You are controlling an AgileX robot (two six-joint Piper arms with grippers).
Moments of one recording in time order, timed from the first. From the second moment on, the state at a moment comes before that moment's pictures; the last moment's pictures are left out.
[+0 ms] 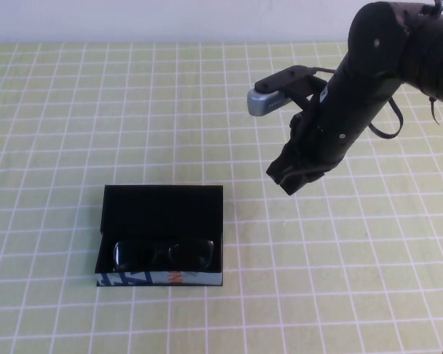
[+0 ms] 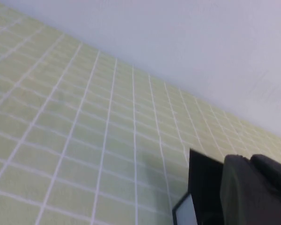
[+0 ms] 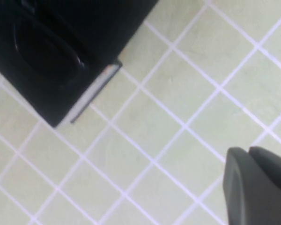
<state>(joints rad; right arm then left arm) 0.48 1.91 -1.68 0.27 1.18 -0.32 -0.05 -0.01 0.02 -0.47 0.12 -0.03</state>
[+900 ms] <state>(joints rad) 0.42 1.91 -1.67 0.45 1.09 -0.32 -0.21 1.25 -0.45 -1.11 0.58 0.87</state>
